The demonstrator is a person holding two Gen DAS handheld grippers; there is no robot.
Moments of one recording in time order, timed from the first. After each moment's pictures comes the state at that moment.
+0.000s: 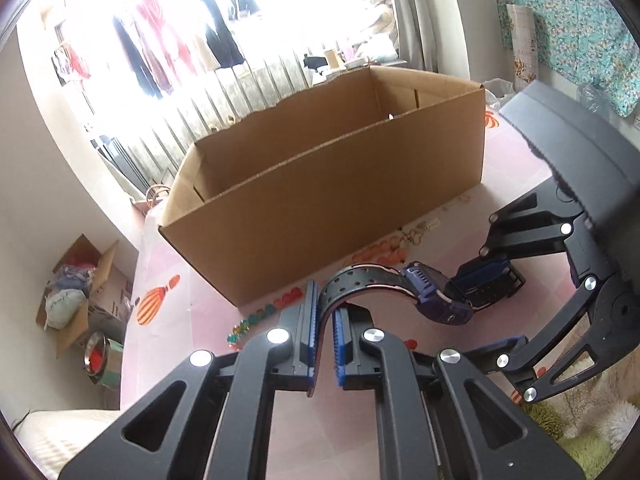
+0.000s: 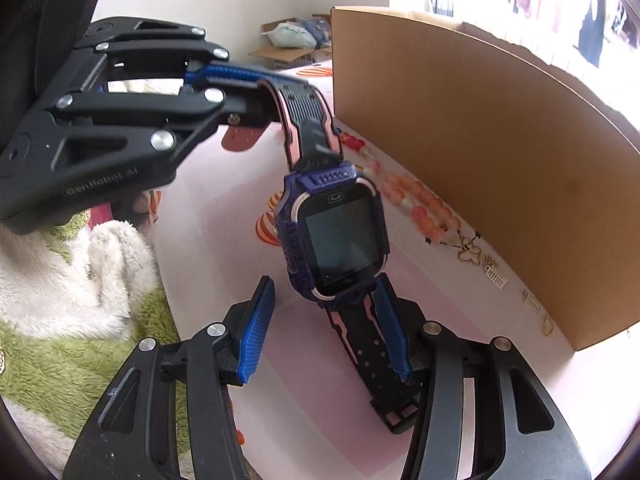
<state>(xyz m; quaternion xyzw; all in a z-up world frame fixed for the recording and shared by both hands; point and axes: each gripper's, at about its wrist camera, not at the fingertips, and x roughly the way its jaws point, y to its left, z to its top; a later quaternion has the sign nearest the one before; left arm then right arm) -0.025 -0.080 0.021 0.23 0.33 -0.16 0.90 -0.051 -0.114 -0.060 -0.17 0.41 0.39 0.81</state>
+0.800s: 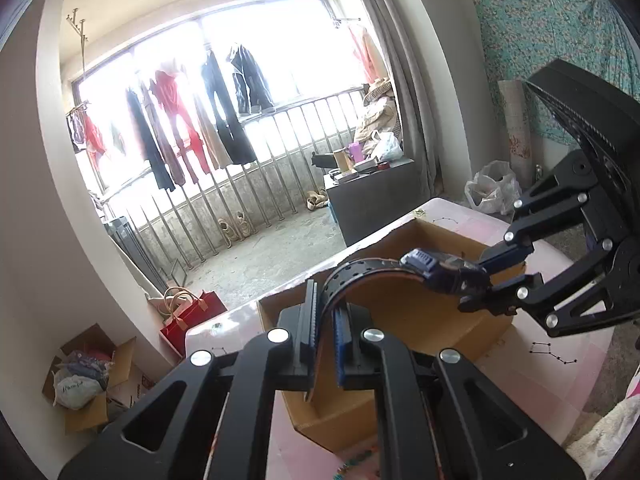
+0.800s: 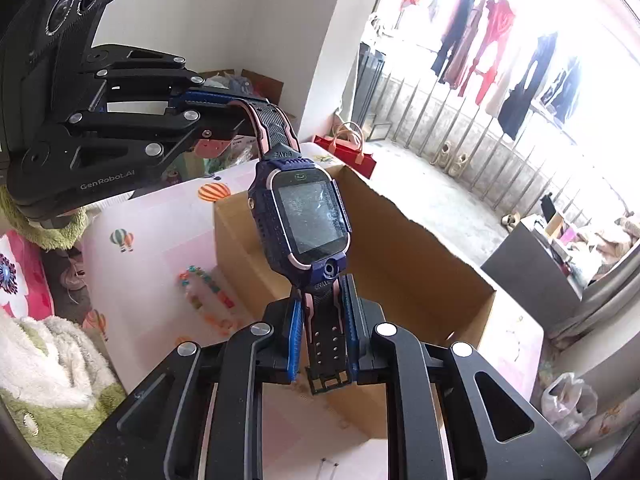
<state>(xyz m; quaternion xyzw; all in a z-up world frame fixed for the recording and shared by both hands) 0.047 -0.051 0.153 0.22 0.17 -0.20 0.94 -0.009 -0.146 0.095 -0.24 0.30 0.26 0.89</state>
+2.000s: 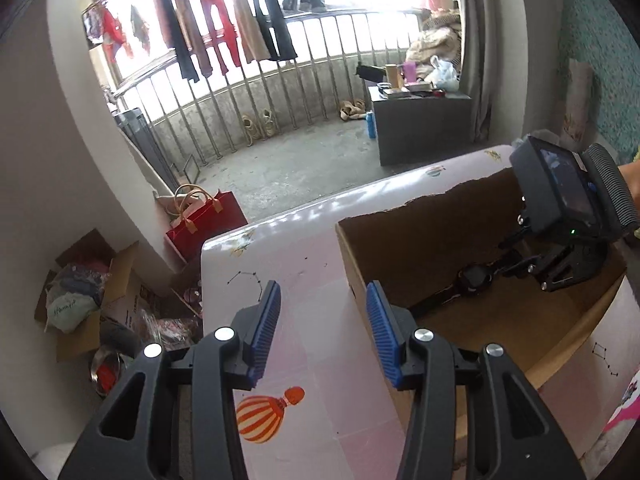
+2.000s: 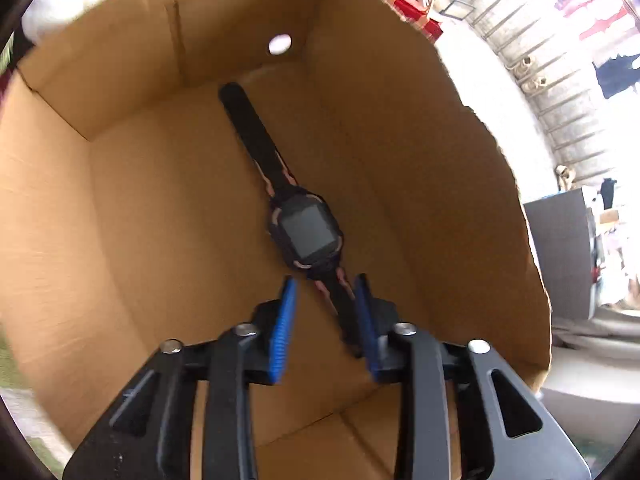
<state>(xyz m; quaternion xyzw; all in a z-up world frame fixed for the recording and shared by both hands) 0.149 0.009 0.110 0.14 0.34 -0.11 0.92 0.159 -0.128 -0.010 -0.37 0.52 0.28 0.72</state>
